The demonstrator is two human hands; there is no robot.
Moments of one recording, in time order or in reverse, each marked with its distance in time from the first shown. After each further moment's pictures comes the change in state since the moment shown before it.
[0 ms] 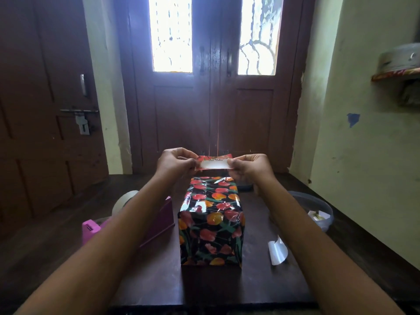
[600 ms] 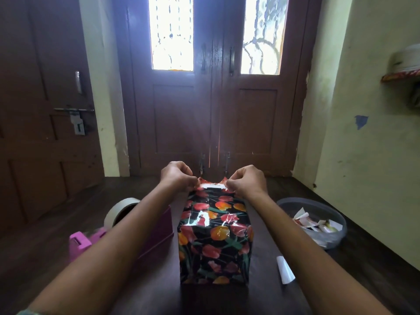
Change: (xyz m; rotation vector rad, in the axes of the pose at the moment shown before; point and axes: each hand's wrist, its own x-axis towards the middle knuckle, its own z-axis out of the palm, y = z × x) left_hand 0.046 -0.036 0.010 0.267 -0.012 -0.100; right_hand 0.042 0.037 0.018 -0.750 0.111 -0.132
